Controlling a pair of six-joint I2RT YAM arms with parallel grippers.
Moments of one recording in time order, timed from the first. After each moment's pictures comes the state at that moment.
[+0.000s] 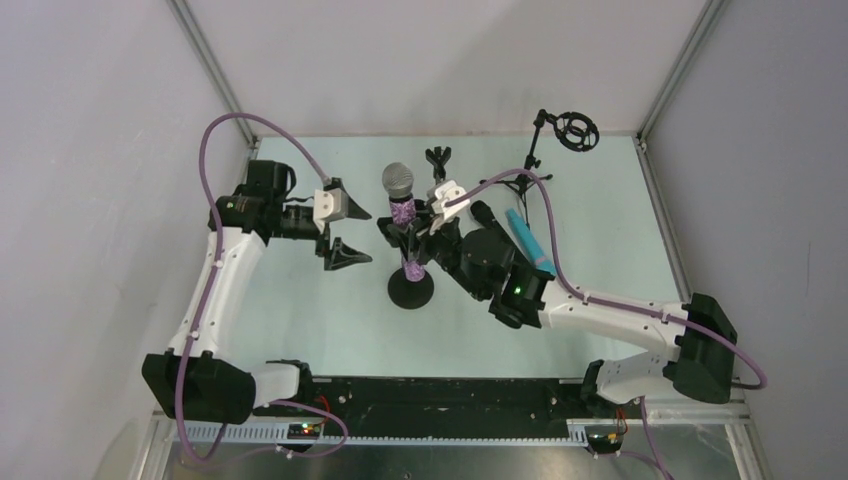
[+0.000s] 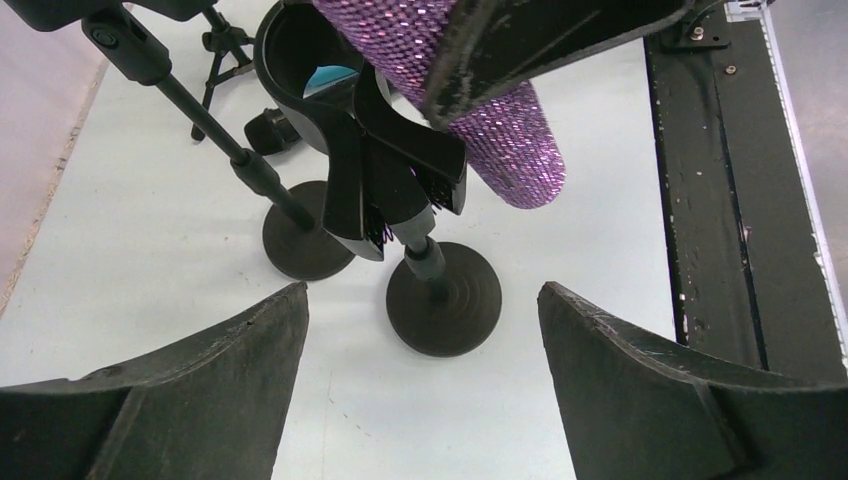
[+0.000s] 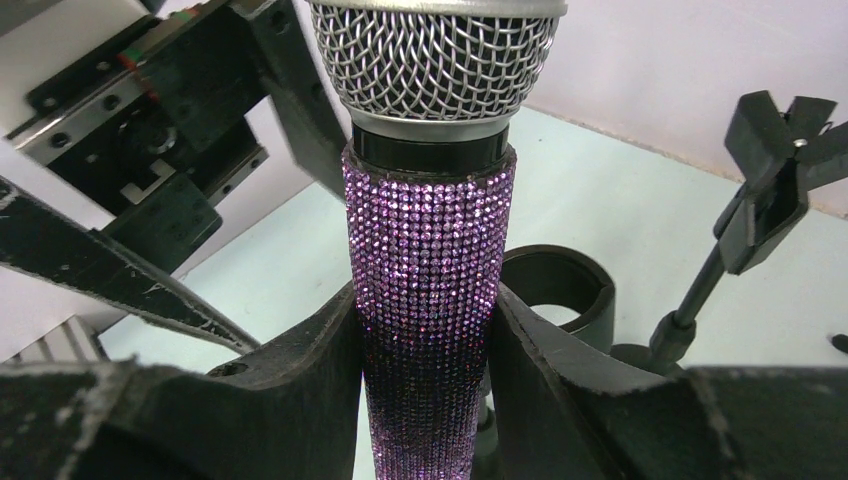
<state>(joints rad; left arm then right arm) -0.07 1.23 1.29 -1.10 1.18 1.17 1.13 1.34 1.04 0.37 0.40 0.12</state>
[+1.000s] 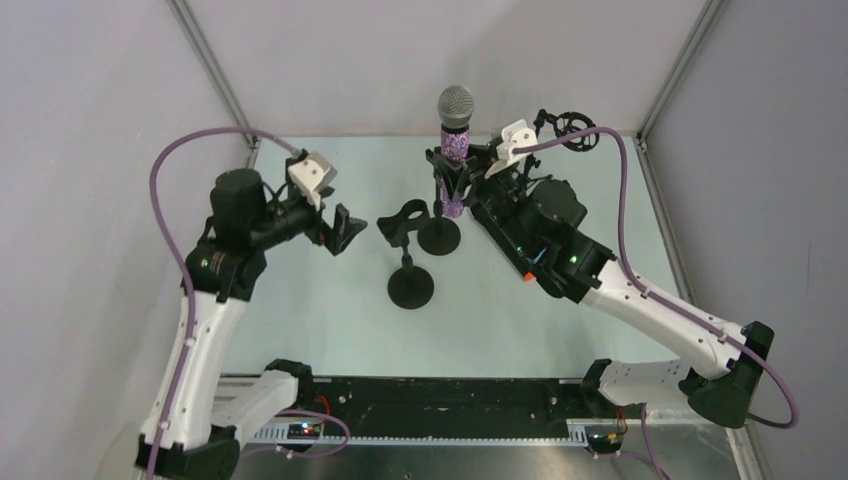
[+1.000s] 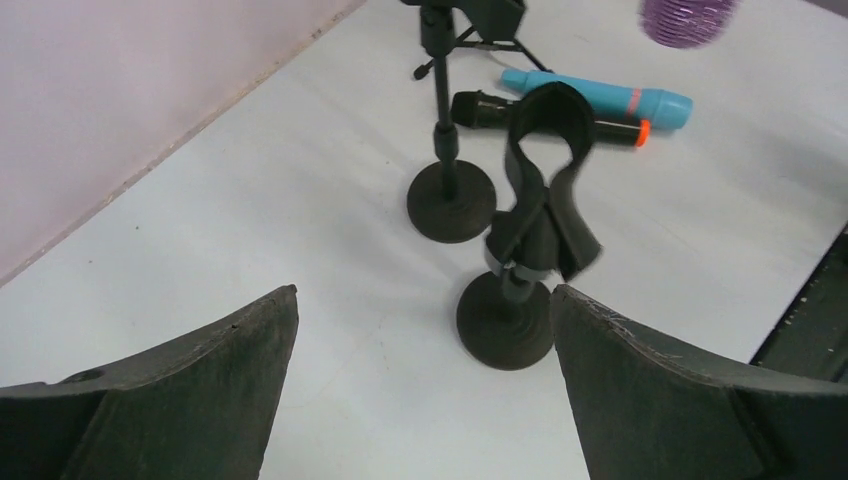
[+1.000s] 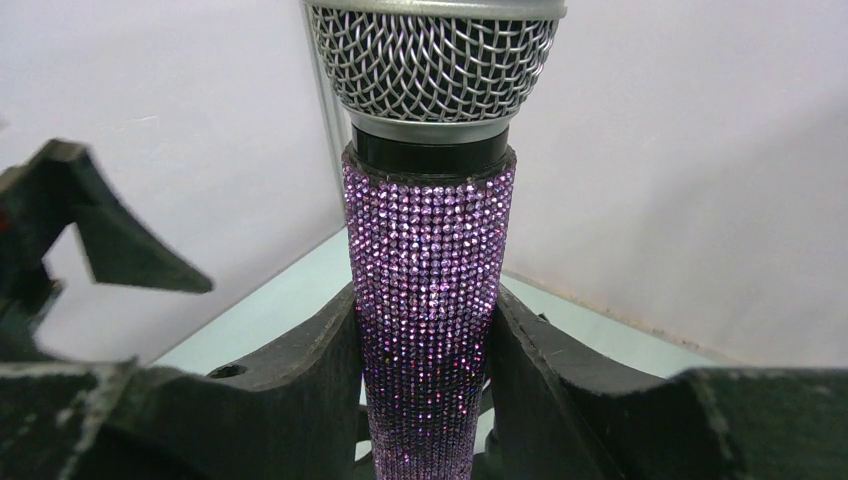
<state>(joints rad) -0.21 0.97 1.26 -0.66 0.55 0.29 0.95 1.19 1.23 0.24 0.33 -0.03</state>
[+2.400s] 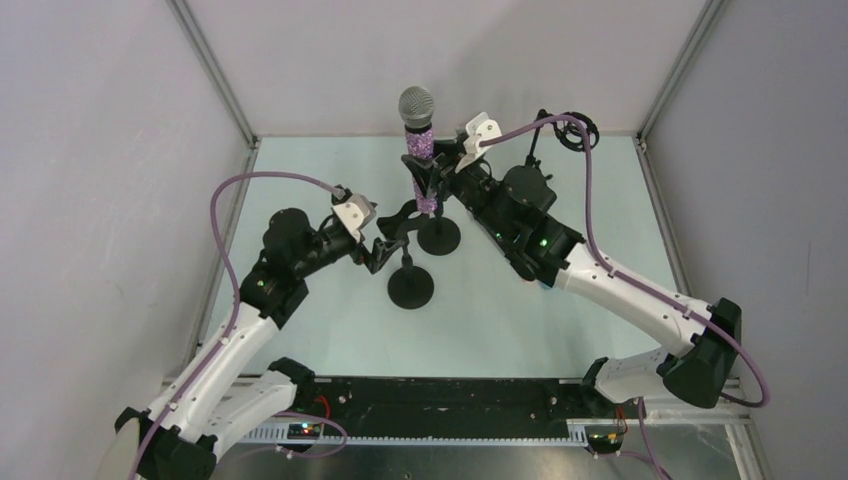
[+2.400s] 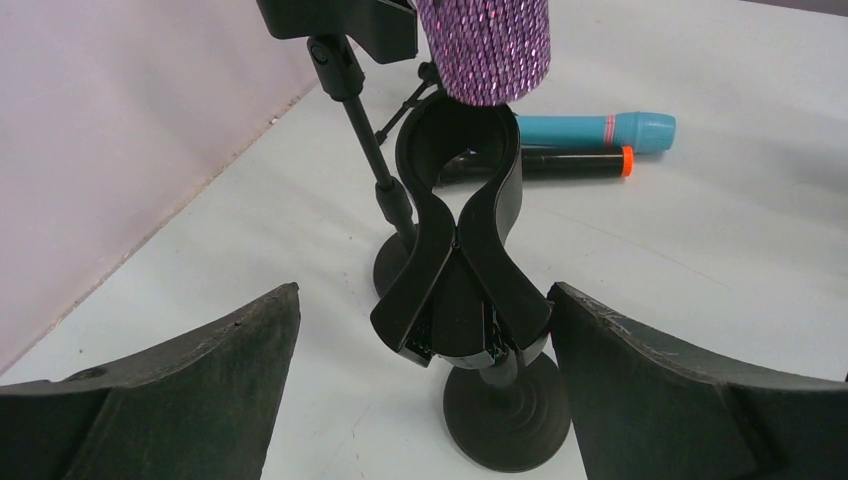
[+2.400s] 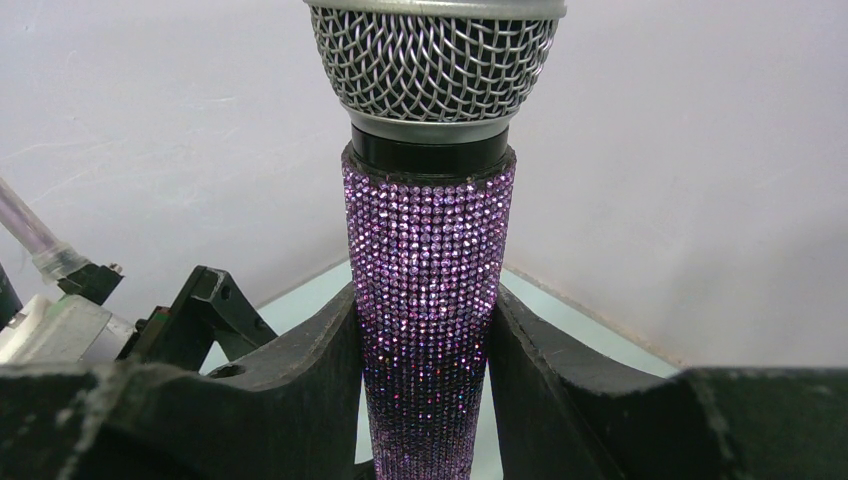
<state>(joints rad) -0.44 0.85 0.78 -0.07 0.45 0.26 0.91 1.34 1.31 0.32 0.12 -0.02</state>
